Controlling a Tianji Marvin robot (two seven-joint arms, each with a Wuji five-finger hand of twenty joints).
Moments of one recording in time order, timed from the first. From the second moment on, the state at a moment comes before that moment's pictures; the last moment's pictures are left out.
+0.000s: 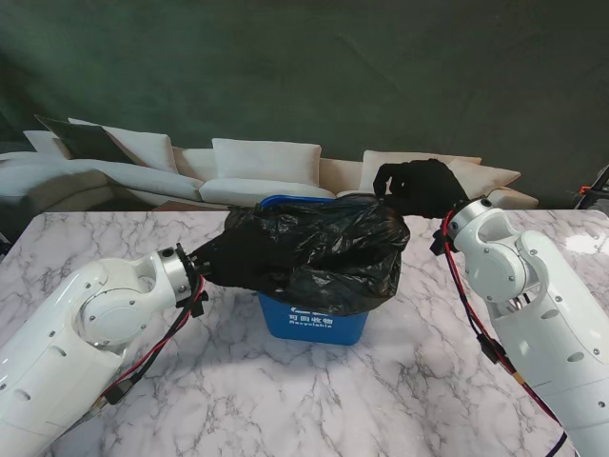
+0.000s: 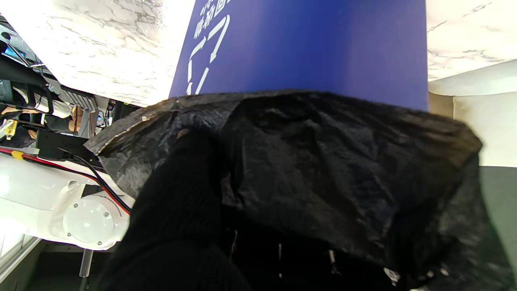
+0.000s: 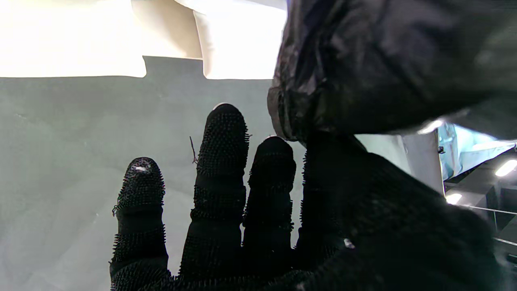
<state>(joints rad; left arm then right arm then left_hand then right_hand) 1.33 -1.01 -1.19 -1.72 0.71 -0.55 -0.34 -1.24 -1.07 1.30 -1.57 -0.77 -0.19 0.11 1.09 -0.29 0.11 0.00 0.60 -0.04 0.78 0.73 0.75 0.05 0.39 0.84 0.63 0.14 0.47 0.78 0.22 0.16 0.93 0.65 0.69 -0.49 0.88 -0.20 0.59 -0.25 1.08 0.64 0.98 -0.07 1.01 0.85 1.01 0.00 0.84 0.67 0.28 0.41 1.04 0.53</state>
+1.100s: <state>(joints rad) 1.32 -1.01 -1.18 -1.72 0.70 -0.58 -0.35 -0.96 -1.07 1.05 -1.18 -0.73 -0.04 0.15 1.09 -0.29 0.11 0.00 0.60 -0.04 0.78 0.71 0.79 0.03 0.36 0.86 0.64 0.13 0.47 0.78 0.23 0.16 0.93 0.65 0.71 -0.44 0.81 -0.22 0.56 -0.29 1.08 0.63 0.98 -0.08 1.01 0.88 1.01 0.00 0.83 0.67 0.29 0.40 1.05 0.54</state>
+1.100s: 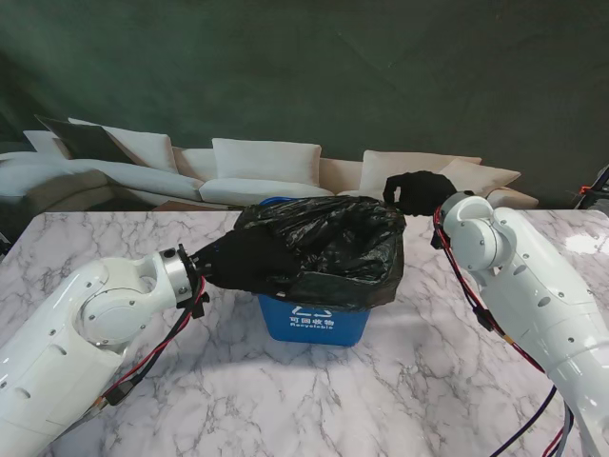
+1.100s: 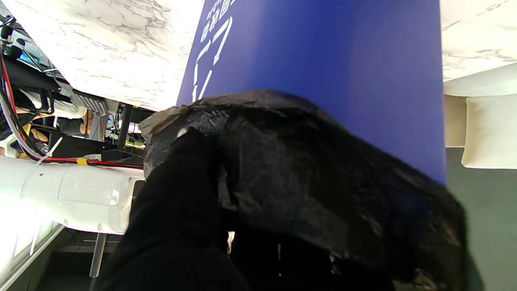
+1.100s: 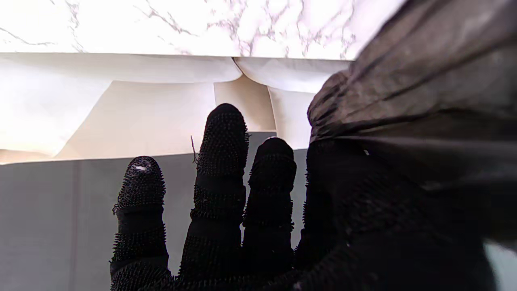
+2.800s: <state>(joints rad) 1.33 -1.00 -1.19 -1.74 0.70 -0.57 -0.38 -1.60 -1.10 1.67 -1.87 -0.67 -0.32 0.04 1.09 -0.29 0.11 0.00 0.60 -0.04 0.78 0.71 0.80 0.03 0.35 0.88 0.66 0.13 0.47 0.79 0.23 0.16 0.93 0.65 0.47 -0.29 0.48 -0.04 0.19 -0.13 0.41 0.35 0.32 0.08 0.44 0.24 0.46 0.10 0.16 0.28 0.05 0.33 0.79 0.54</state>
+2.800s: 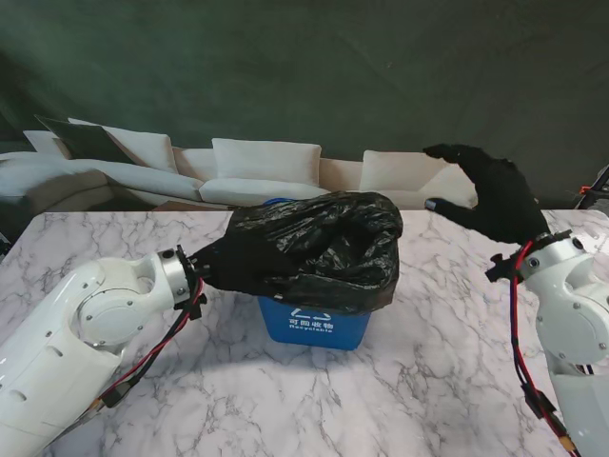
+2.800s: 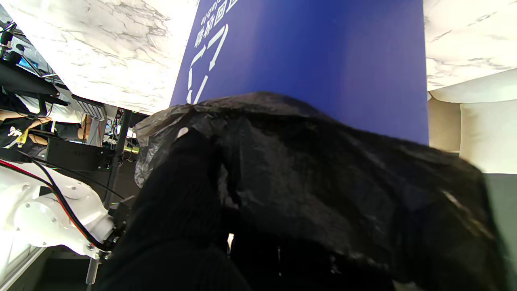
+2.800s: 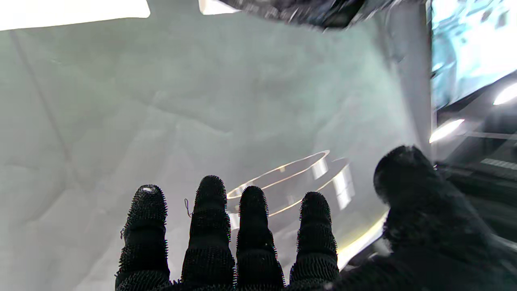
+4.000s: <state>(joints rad) 1.31 -1.00 -1.16 -1.73 0.70 -0.55 -0.37 -1.62 -1.05 1.48 -1.85 -1.03 -0.51 0.02 1.09 -0.30 0.11 0.00 0.62 -0.04 0.78 0.71 0.80 0.03 0.35 0.88 0.67 0.13 0.47 0.79 0.23 0.16 0.93 0.64 0.25 -0.49 0.63 -0.09 0.50 -0.12 0.56 0.61 0.34 0.13 0.47 0.27 0.39 0.14 0.07 0.21 0.04 0.34 0.73 0.30</state>
